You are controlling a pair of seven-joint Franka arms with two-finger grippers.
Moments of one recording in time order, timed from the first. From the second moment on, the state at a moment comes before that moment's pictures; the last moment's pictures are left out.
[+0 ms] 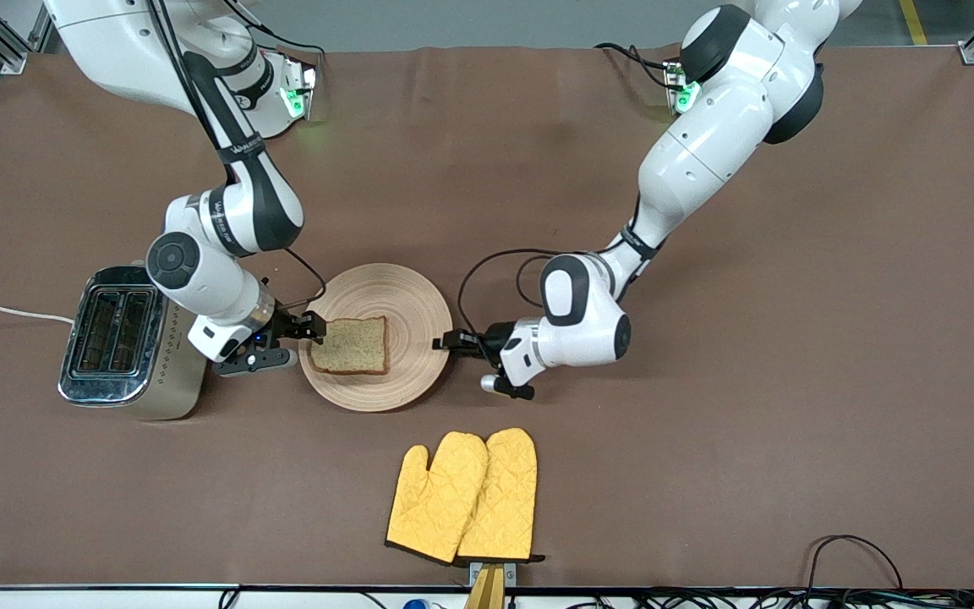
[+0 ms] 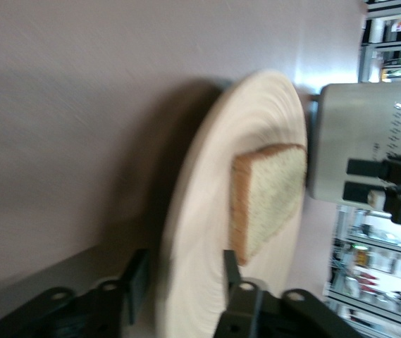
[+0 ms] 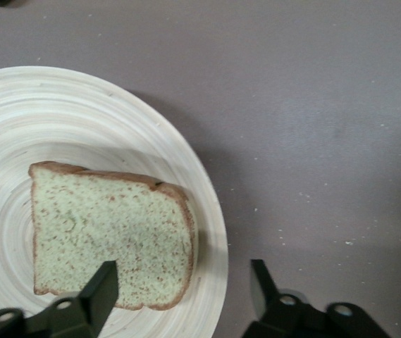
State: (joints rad) left arm -0.36 1.08 -0.40 -1.24 -0.93 2.46 0.30; right arm 0.29 0.38 -0.01 -2.01 0.14 2.44 0.03
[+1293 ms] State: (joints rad) left arm 0.17 0.47 -0.35 -1.13 0.07 1.56 0.31; right arm 0.29 0.44 -0.01 -2.04 0.13 2.50 0.03
